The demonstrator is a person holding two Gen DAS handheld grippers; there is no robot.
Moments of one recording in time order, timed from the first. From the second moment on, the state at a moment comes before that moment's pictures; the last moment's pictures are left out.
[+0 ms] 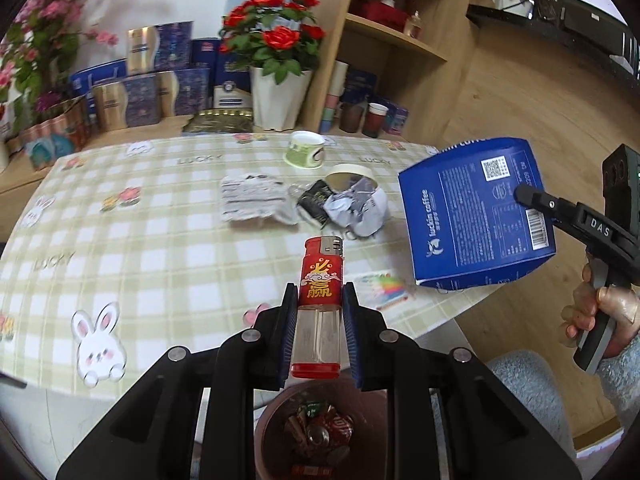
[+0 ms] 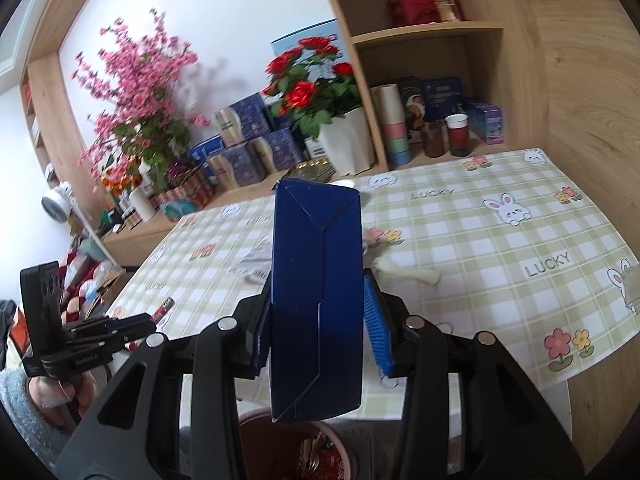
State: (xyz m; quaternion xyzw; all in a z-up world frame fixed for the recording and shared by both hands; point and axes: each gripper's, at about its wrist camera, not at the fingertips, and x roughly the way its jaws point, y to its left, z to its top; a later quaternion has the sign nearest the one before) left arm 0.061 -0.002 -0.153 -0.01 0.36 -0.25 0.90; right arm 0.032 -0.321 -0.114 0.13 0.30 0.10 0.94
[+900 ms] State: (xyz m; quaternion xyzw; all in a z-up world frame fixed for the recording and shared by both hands) left arm -0.001 0.056 -0.150 -0.05 0.34 -0.22 0.91; right arm -0.029 -0.247 -0.175 0.07 0.40 0.15 0.90
